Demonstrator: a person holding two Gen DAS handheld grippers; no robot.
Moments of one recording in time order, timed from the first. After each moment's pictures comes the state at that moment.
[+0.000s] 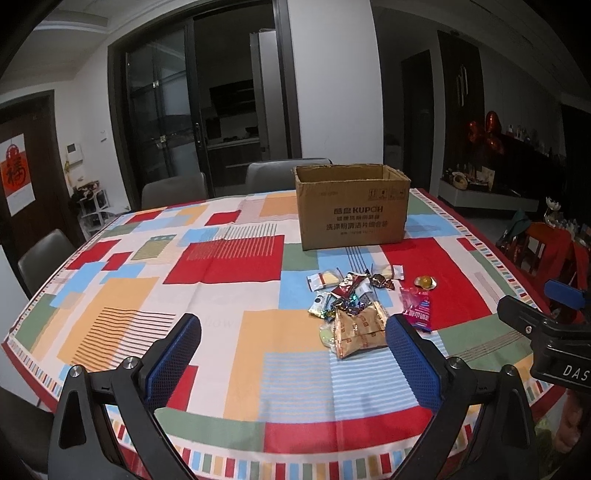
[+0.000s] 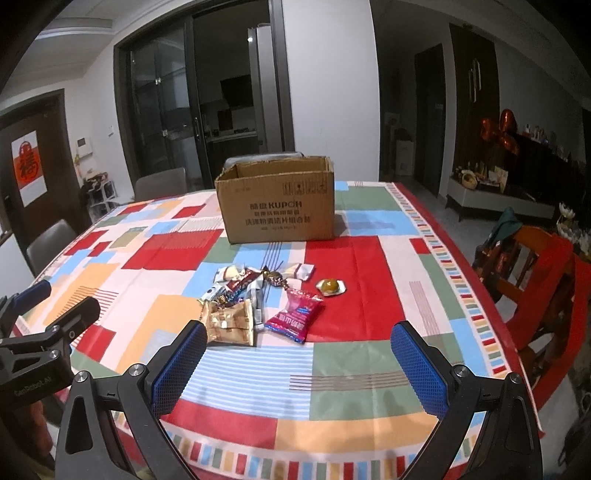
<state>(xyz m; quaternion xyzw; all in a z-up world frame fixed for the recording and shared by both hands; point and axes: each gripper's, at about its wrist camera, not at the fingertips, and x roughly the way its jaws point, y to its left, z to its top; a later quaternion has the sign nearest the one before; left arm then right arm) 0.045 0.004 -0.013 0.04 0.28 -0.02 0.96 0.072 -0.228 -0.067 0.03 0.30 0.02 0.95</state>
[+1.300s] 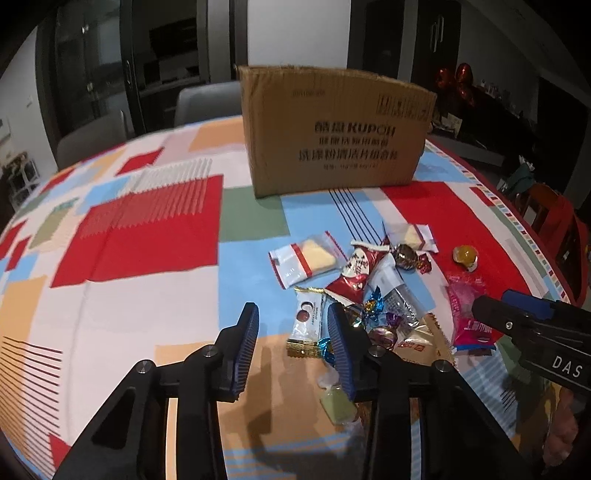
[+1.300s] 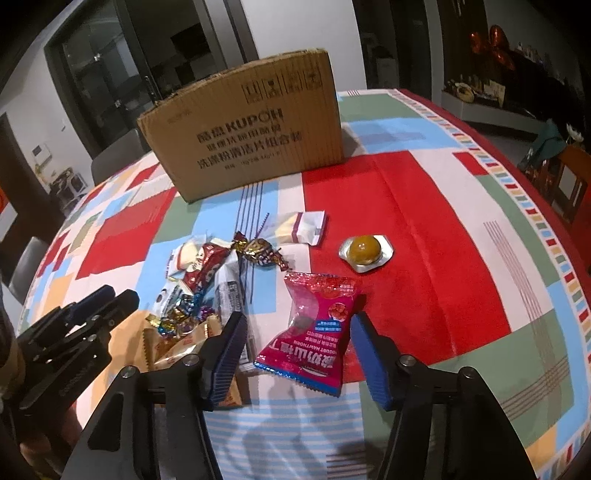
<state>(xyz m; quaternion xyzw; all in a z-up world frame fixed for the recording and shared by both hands) 0.229 -0.002 -0.126 0.04 0.41 -0.13 0.90 0.222 -0.218 -0.163 0.12 0.43 -0.01 0.89</state>
